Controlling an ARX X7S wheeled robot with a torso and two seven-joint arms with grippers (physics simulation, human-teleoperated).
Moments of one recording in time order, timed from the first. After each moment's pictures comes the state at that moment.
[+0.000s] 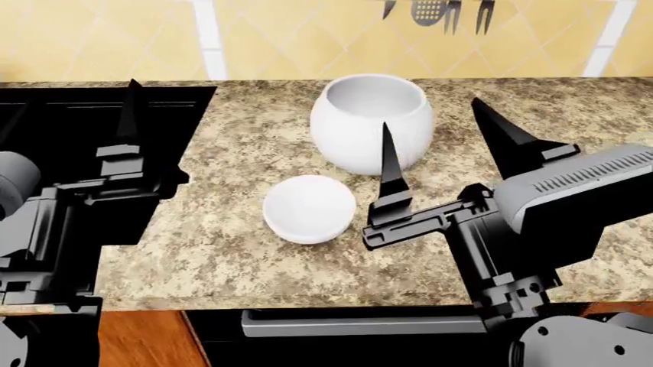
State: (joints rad) left arm -0.37 -0.50 0.00 0.81 -0.77 -0.45 -0.53; right arm 1.20 0.96 -1.37 -0.71 0.85 -0.01 1.04
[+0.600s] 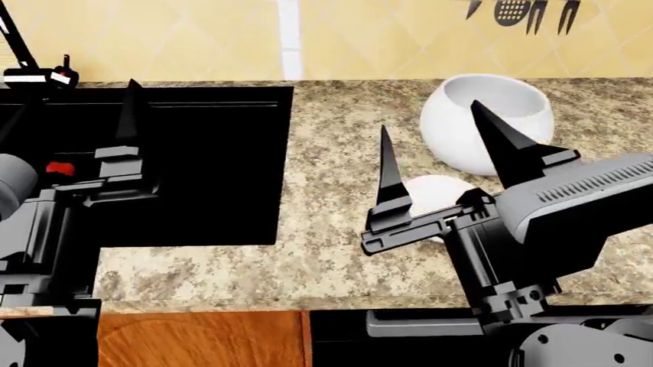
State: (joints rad) left arm -0.37 -0.51 0.00 0.82 -0.78 -0.44 -0.54; right arm 1.17 0.95 -1.37 -0.72 0.82 -0.03 1.04
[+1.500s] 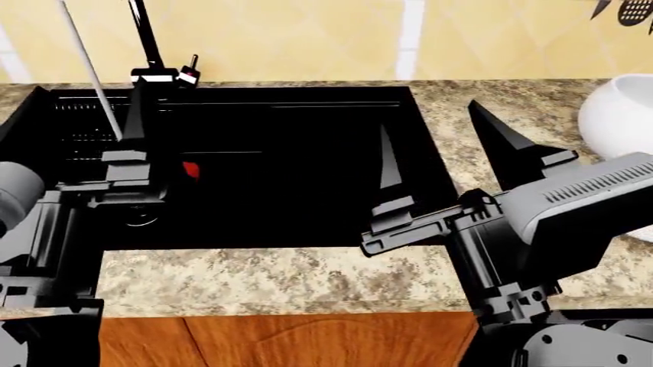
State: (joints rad) left arm -0.37 -0.52 0.03 0.81 -0.75 -0.39 -0.49; right arm 1.15 0.95 -1.35 -0.71 0.82 -0.06 1.02
